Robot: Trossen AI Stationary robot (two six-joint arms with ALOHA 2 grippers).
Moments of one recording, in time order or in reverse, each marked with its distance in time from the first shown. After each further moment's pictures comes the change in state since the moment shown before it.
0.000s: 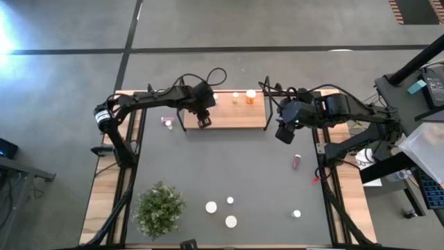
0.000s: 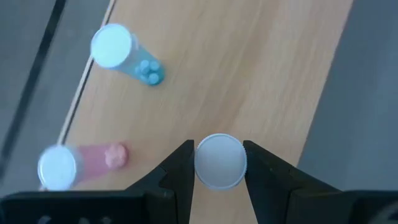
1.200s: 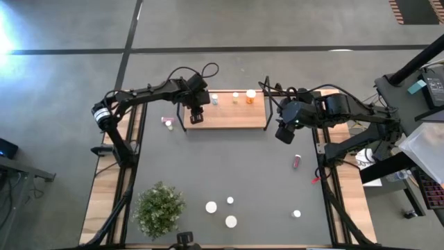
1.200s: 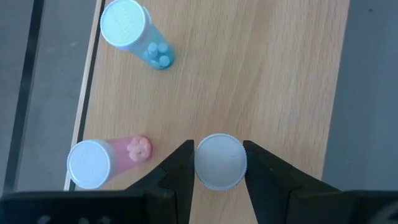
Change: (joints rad) left arm 0.111 -0.001 -0.005 -0.045 0.114 0.244; right arm 0.000 0.000 0.000 0.000 0.000 0.000
